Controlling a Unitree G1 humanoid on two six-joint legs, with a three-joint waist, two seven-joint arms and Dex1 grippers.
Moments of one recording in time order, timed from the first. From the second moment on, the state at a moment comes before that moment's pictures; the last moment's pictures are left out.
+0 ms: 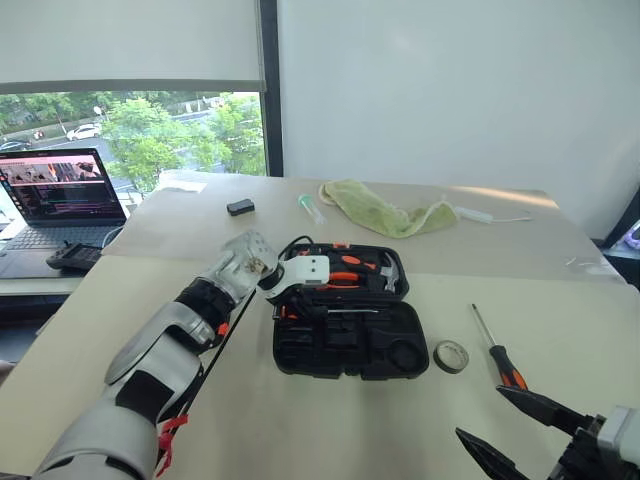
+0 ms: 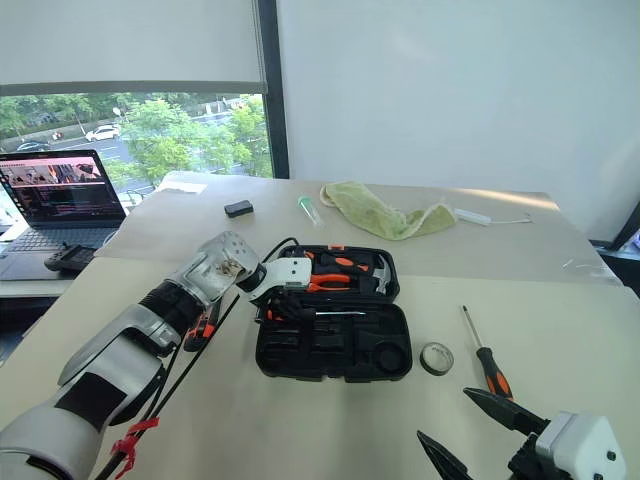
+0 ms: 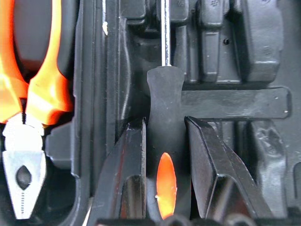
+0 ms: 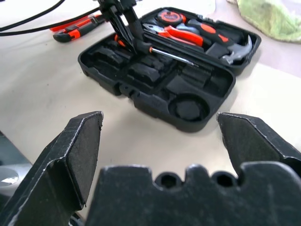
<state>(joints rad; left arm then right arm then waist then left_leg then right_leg) -1.14 0.43 -0.63 0.69 0.12 0.32 -1.34 1.04 -0.64 -0.61 -1.02 0.80 0.16 0.60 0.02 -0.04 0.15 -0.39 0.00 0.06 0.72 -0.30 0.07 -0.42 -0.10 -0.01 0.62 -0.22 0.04</state>
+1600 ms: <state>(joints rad) -0.62 0.22 -0.22 0.17 -0.04 0.58 -0.71 1.11 -0.69 -0.55 -1.03 0.77 0.06 0.53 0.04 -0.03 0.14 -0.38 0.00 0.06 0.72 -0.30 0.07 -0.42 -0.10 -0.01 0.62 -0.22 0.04</state>
